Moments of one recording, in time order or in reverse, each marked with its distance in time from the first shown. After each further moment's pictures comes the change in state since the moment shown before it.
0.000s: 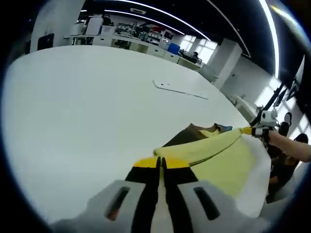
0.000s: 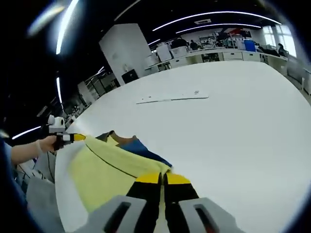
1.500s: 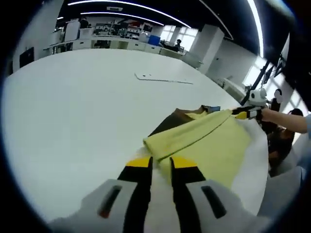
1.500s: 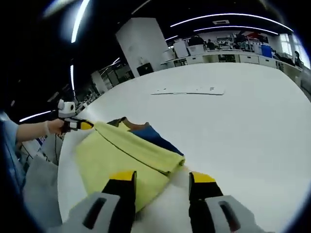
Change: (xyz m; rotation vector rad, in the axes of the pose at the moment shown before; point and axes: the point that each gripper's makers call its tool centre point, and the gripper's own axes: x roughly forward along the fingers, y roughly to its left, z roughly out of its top) left arm -0.015 -0.014 -0.019 0.180 0.077 -0.125; right arm -0.008 0.015 -0.023 -0.118 0.047 0.103
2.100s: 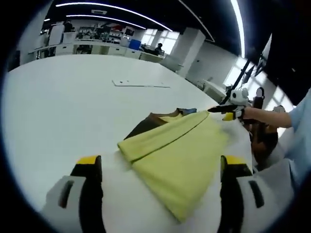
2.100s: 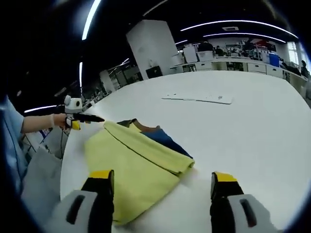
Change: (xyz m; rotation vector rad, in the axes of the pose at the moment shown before) left arm -0.010 -0.045 0.008 0.023 -0.032 -0.199; right arm -0.011 0.017 0.008 -0.073 -0.039 0.052
